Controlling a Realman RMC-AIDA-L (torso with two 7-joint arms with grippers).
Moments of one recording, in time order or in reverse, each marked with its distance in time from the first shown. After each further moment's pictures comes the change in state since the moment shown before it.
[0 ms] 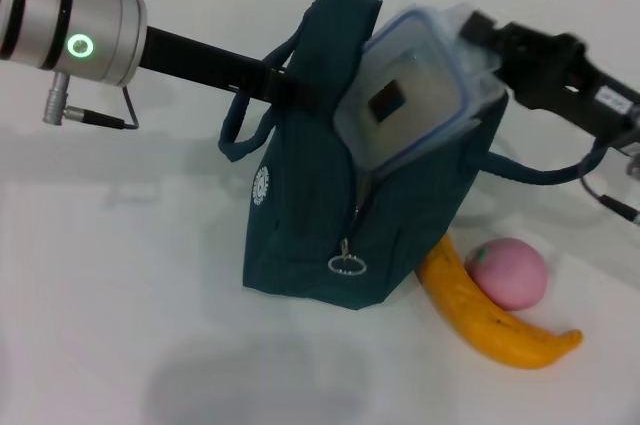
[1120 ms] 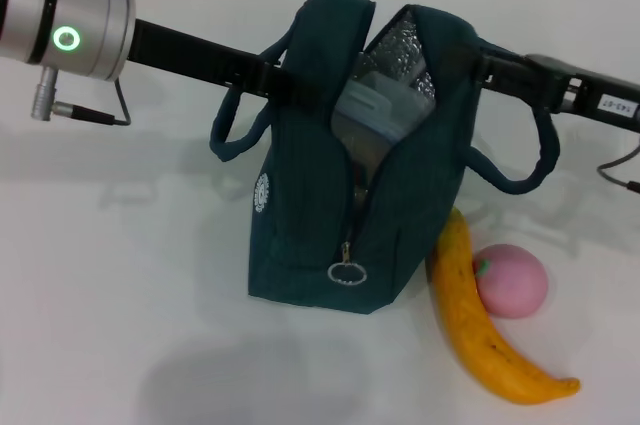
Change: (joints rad) left arm 0.007 0.027 0.015 0.000 -0.052 0.021 -0.024; right arm -0.055 -0.032 -0.238 -0.362 -0.040 0.028 -0.148
